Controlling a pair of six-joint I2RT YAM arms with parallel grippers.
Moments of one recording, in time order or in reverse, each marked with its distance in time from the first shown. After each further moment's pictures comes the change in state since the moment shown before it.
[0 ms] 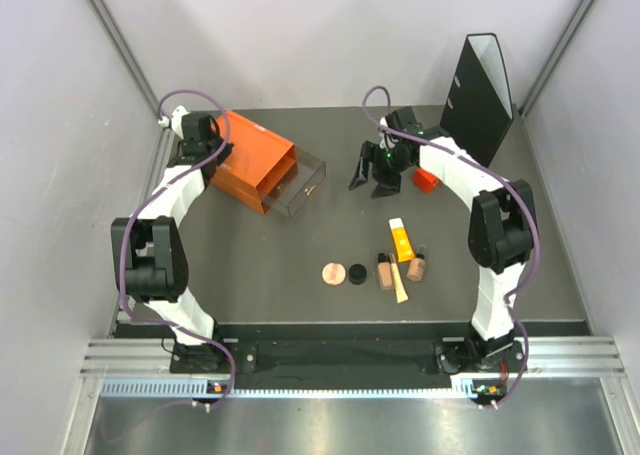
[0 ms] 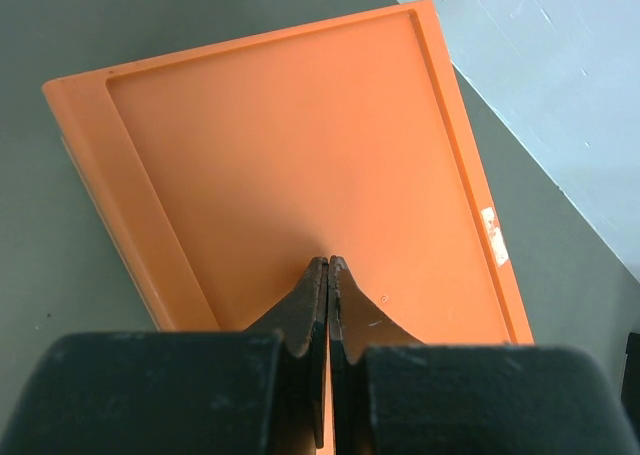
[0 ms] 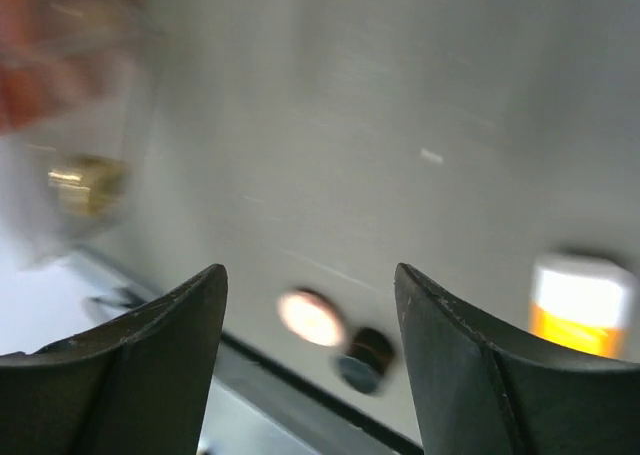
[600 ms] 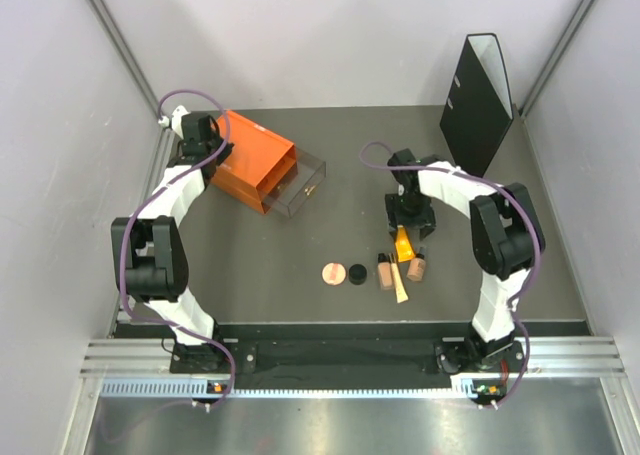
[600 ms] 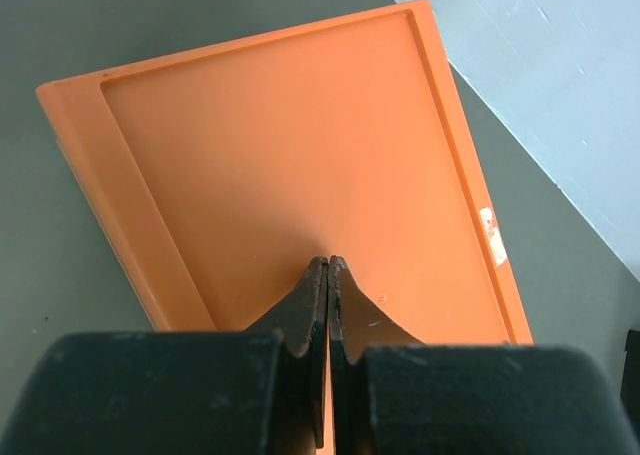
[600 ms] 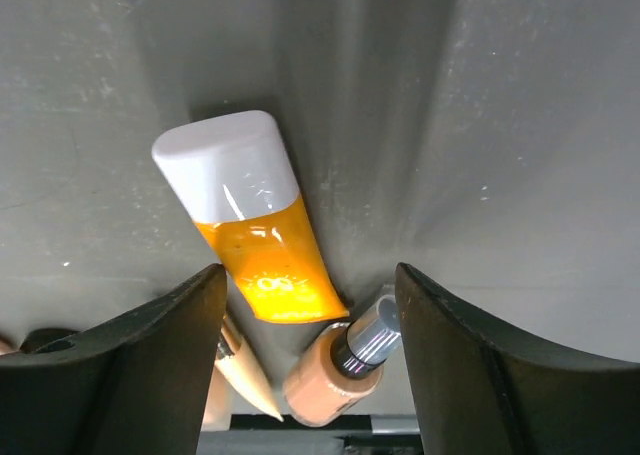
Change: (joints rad) left arm 0.001 0.002 0.000 0.006 0.009 0.004; right arm 0.018 -0.068 -0.306 -0.219 0.497 -0.250
